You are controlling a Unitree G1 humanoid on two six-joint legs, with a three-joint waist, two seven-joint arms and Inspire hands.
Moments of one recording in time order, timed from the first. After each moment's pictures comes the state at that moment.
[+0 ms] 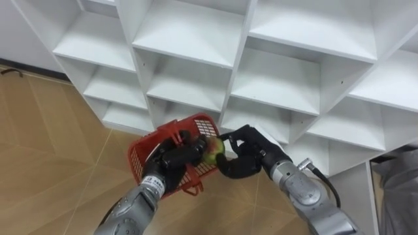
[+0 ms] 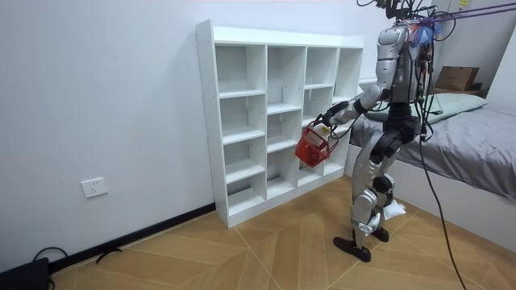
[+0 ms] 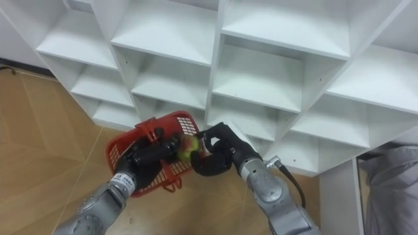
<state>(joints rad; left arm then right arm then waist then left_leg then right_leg) -0.13 0.17 -0.36 0.57 -0.91 -0.04 -0.11 -0.14 -0.28 0.38 0.38 -0.07 0.01 0.11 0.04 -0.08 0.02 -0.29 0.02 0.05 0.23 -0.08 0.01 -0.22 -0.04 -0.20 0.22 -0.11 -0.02</state>
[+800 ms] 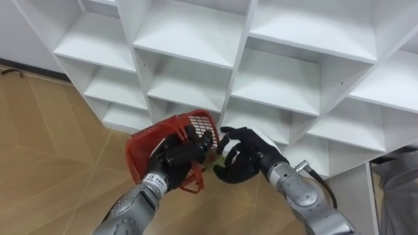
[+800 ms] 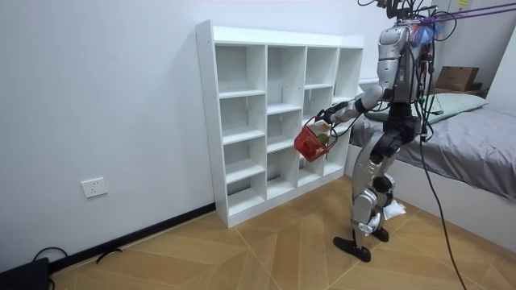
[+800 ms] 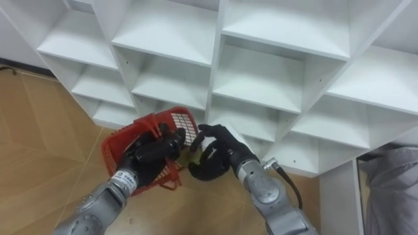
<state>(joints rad) -0.10 0.18 -0.36 0.49 -0.91 -0.02 -0.16 -0.14 -0.27 0.39 0.38 -0.04 0.02 0.10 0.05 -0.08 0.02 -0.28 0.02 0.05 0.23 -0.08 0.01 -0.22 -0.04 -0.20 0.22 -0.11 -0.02</state>
